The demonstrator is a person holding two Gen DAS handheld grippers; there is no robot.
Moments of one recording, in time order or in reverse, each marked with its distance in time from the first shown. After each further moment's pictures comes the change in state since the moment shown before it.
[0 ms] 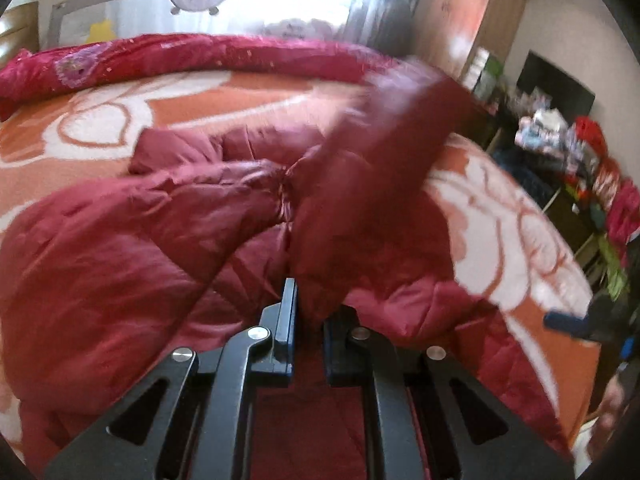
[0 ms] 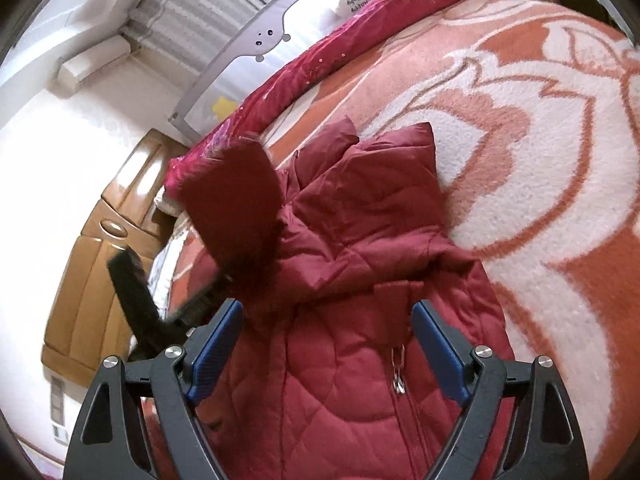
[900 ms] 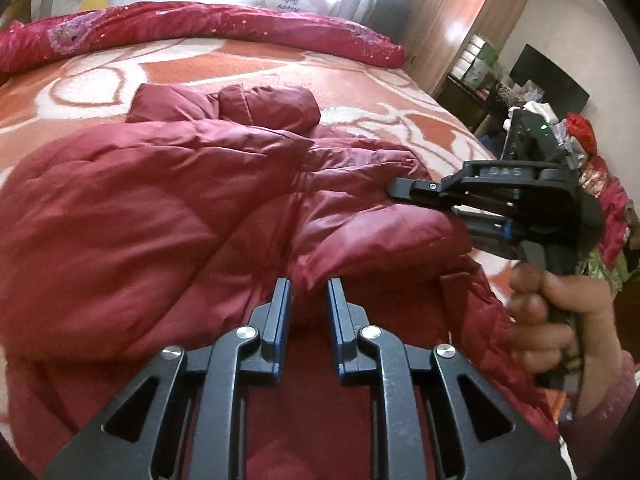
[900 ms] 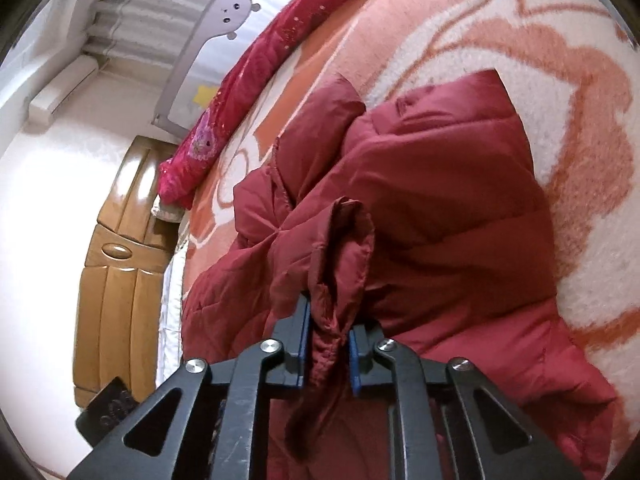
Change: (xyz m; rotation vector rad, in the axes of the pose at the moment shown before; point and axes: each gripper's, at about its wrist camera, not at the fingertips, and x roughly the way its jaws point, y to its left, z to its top) left arm -0.023 0.007 -0.023 -0.044 0.082 -0.082; right arm 0.132 -0.005 0.059 0.115 0.115 0.060
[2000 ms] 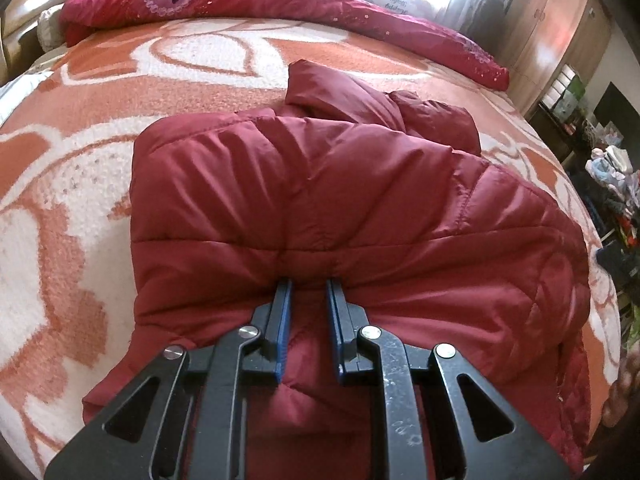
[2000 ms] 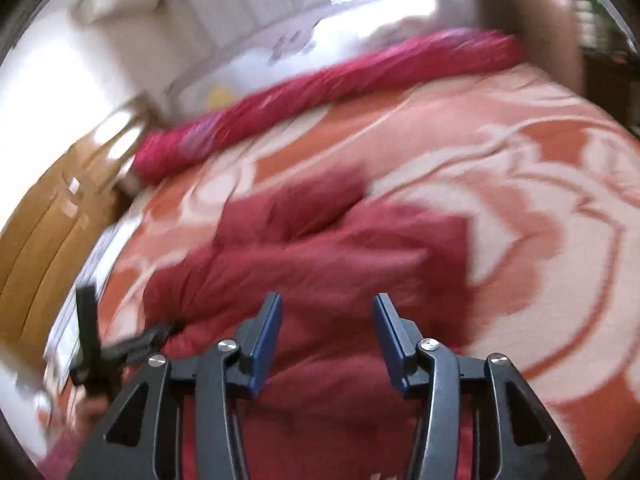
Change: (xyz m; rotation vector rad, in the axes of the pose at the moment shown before) left arm 0.023 0.118 0.021 -0.171 0.031 0.254; right arm -0.041 0.064 -0.042 -0.445 -0.140 -0.301
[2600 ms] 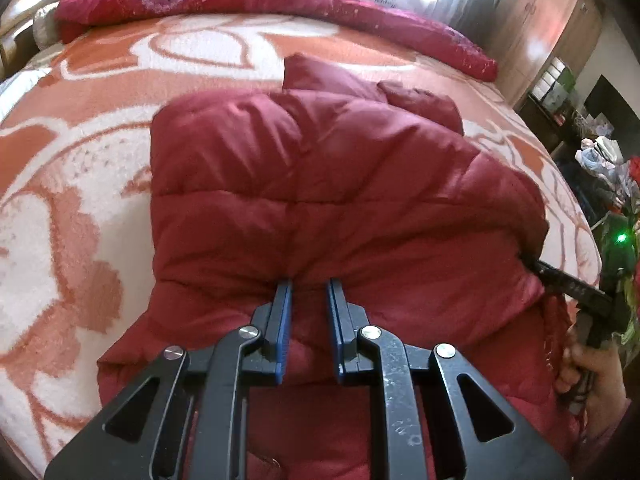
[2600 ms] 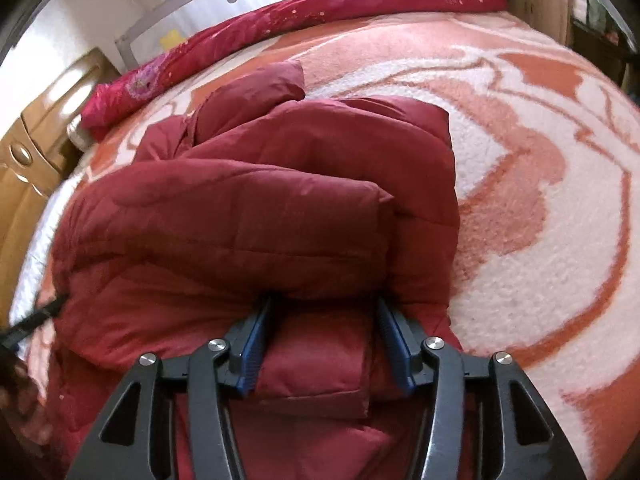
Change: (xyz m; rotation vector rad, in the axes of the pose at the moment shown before) left arm -0.018 0.008 -0.018 0.005 0.033 -0.046; right arm 0.058 -0.057 -0.030 0.088 0.137 -0.124
